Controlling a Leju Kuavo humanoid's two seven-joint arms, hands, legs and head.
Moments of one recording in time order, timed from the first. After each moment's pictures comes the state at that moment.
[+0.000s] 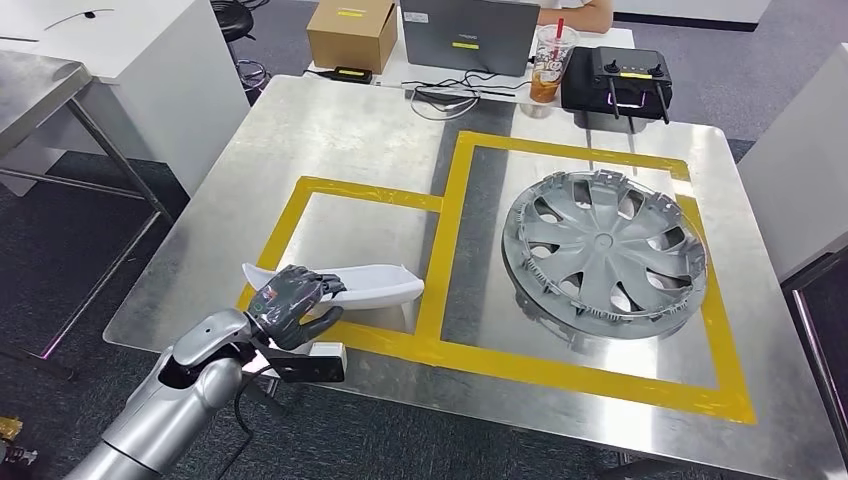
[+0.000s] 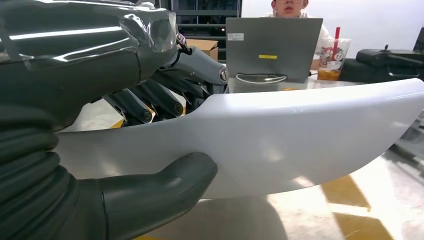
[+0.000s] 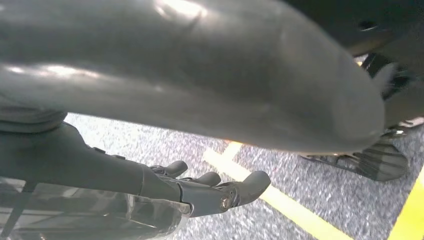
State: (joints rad) left arm -0.34 0.18 -0.56 -1.25 -0.90 -0.04 -0.43; right arm 0.00 -0.22 0.83 -0.02 -0.47 0.38 -0.17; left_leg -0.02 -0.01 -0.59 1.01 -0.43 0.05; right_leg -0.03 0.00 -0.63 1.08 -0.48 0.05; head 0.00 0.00
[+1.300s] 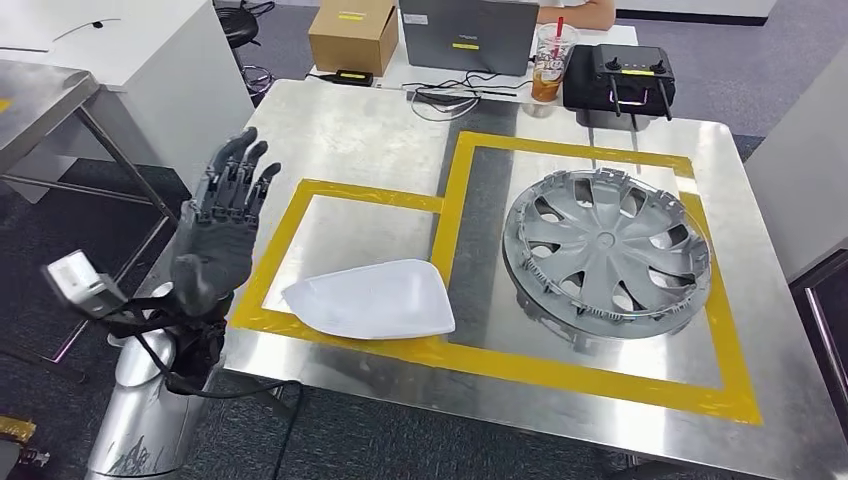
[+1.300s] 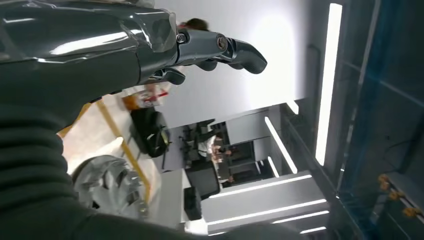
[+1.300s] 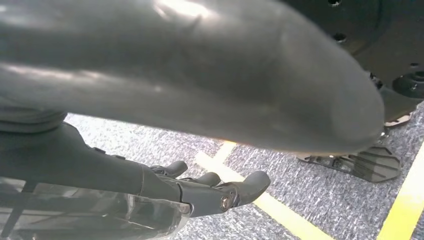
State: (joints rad) left arm -0.26 -0.03 -0.24 -1.64 0.23 -0.42 -0.49; right arm 0.01 -0.20 0.83 -0.06 -0.49 0.37 -0.16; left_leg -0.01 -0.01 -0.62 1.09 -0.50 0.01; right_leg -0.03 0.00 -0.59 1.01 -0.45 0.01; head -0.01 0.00
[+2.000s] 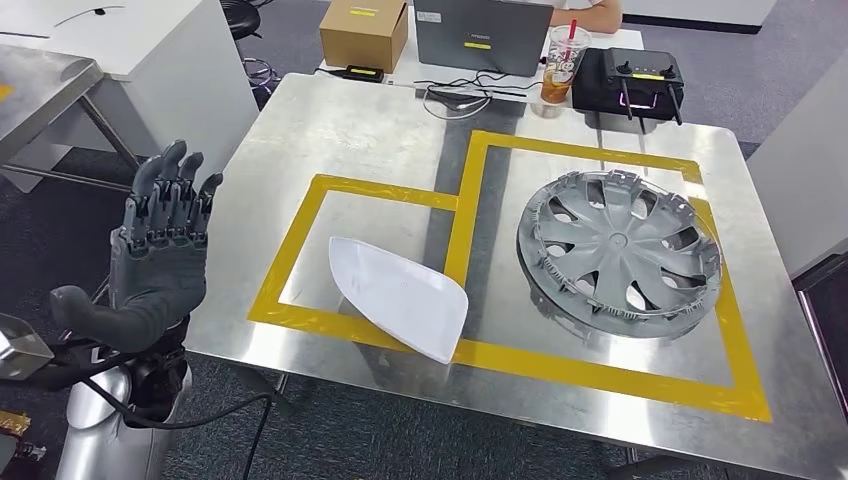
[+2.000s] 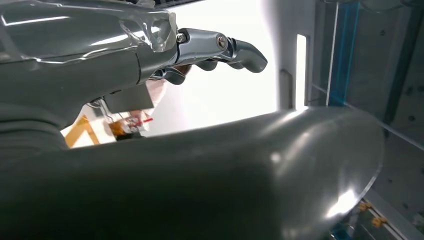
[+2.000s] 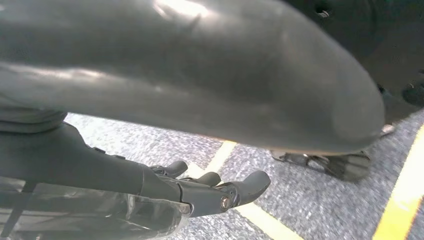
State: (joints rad) left arm -0.13 -0.01 -0.16 -1.81 0.22 -0.44 -0.53; right arm 0.00 -0.18 0.82 -0.04 -0.51 0.36 -0.18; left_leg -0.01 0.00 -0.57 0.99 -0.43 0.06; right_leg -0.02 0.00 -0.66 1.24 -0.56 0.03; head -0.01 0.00
